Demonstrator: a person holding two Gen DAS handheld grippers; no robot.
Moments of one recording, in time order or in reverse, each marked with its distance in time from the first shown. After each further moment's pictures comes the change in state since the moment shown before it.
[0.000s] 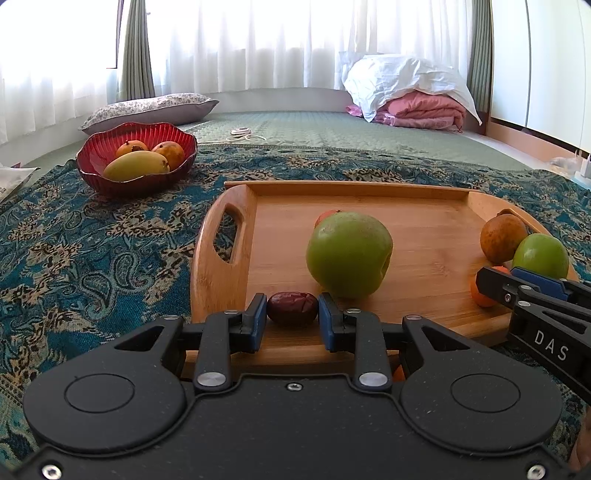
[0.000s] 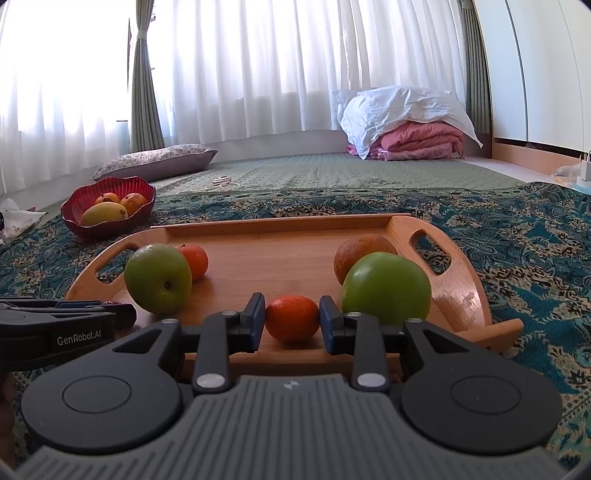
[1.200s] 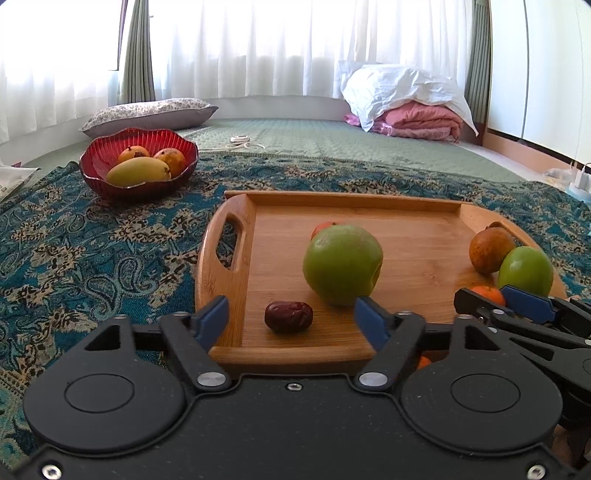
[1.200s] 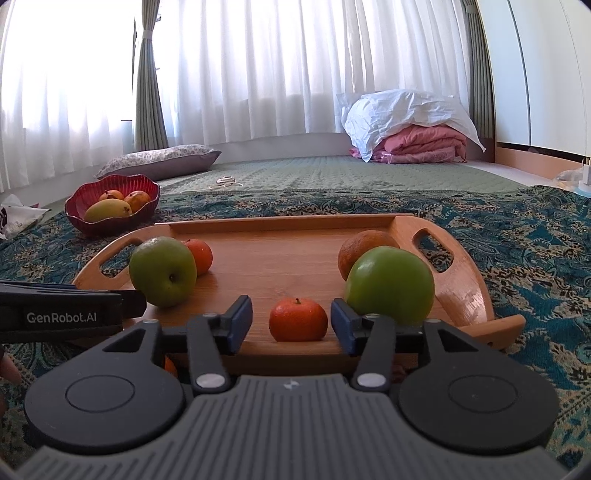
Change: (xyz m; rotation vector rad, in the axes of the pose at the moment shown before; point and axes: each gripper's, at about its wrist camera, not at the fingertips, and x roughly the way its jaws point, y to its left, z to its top) left arm -0.019 0.002 0.004 -0.019 -0.028 -0.018; right arm -0.003 0.002 -0.006 -0.012 -0.015 0.006
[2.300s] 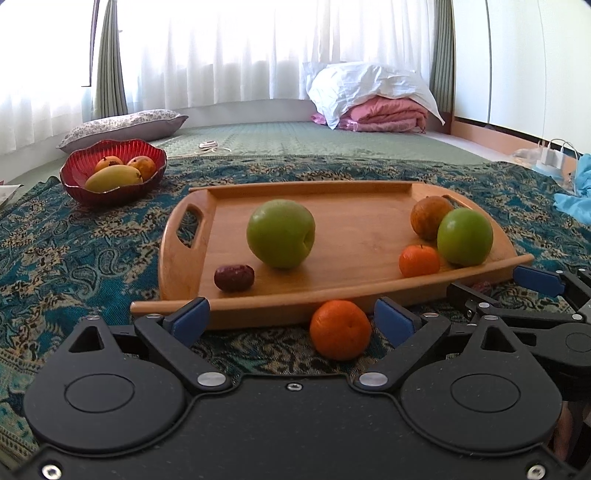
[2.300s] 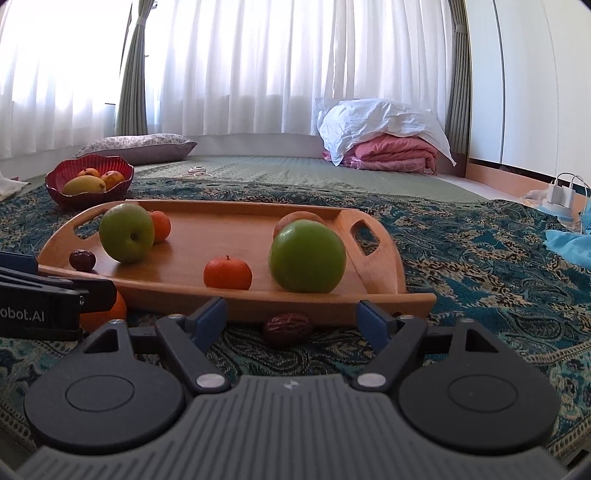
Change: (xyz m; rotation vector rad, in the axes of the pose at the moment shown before) left arm -0.037 -0.033 -0.031 0.080 -0.008 -0.066; right arm -0.038 -0.026 -0.022 -0.085 0.003 -0.109
